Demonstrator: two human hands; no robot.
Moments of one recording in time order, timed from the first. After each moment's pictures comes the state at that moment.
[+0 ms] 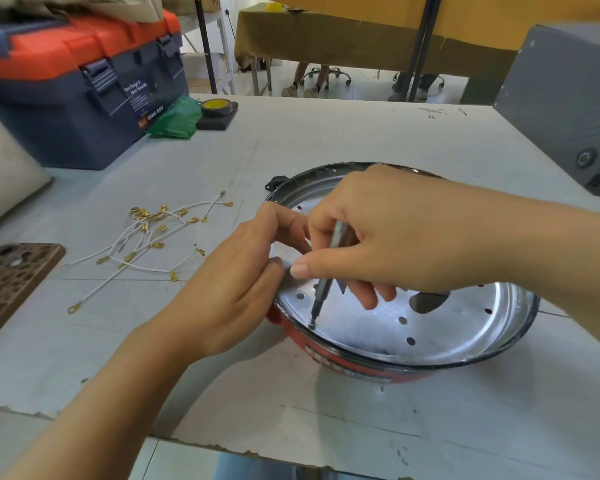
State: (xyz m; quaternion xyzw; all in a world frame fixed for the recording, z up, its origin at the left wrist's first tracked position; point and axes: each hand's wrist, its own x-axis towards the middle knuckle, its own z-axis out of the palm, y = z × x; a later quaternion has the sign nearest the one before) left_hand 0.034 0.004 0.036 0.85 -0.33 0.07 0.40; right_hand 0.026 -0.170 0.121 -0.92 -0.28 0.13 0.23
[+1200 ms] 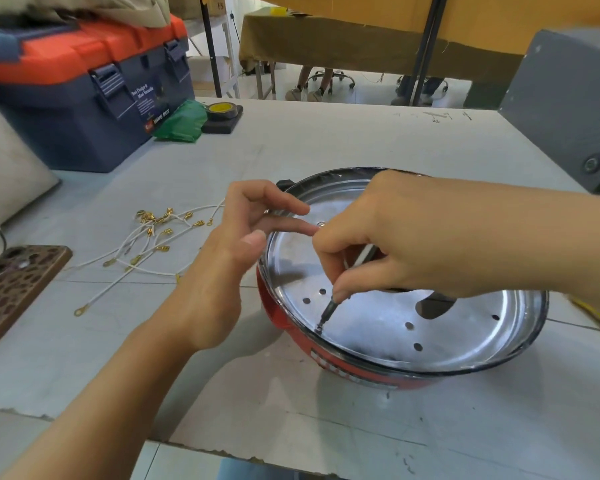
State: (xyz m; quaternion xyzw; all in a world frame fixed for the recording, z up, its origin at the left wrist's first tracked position) left_hand 0.047 0.006 0.035 0.71 -0.31 0.05 0.63; right_hand 0.029 -0.175 0.128 -0.91 -0.39 0.08 0.09
